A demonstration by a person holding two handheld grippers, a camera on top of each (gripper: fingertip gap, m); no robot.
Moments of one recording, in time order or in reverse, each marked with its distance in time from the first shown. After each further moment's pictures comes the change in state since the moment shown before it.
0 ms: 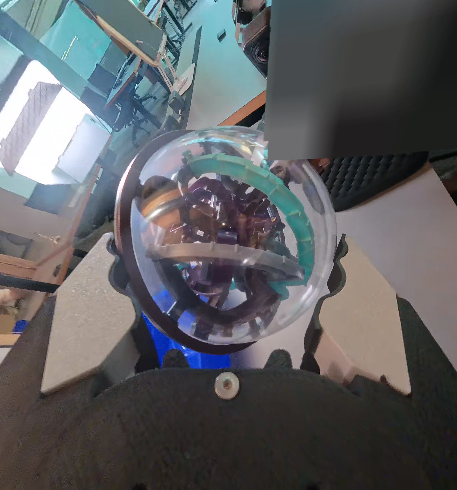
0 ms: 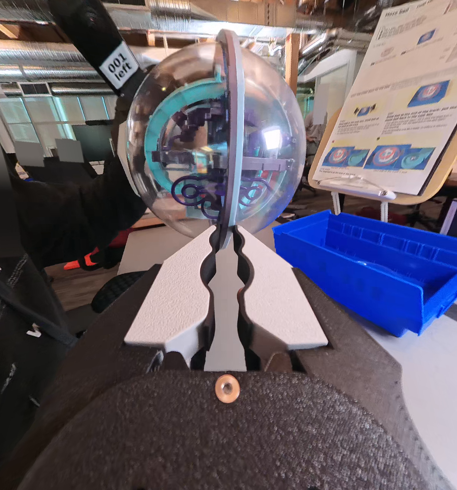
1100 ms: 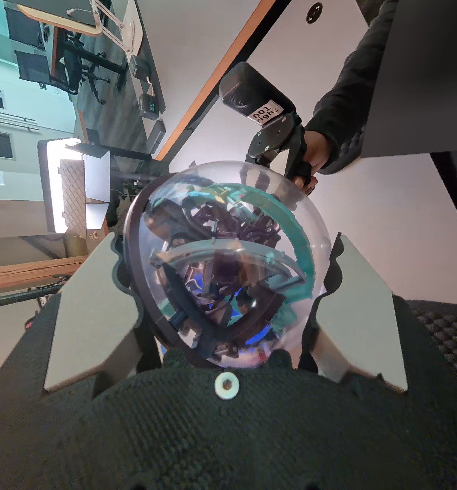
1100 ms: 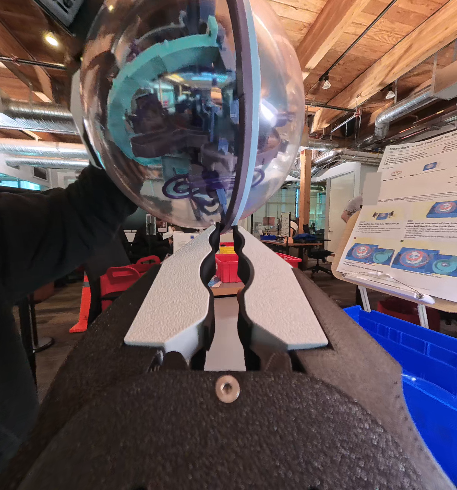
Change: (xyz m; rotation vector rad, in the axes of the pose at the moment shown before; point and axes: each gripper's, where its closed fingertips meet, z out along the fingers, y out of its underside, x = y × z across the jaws) left arm -0.009 -0.131 -0.032 -0.342 0.108 0.327; right arm -0.041 -0.076 0.024 0.344 -0.108 -0.038
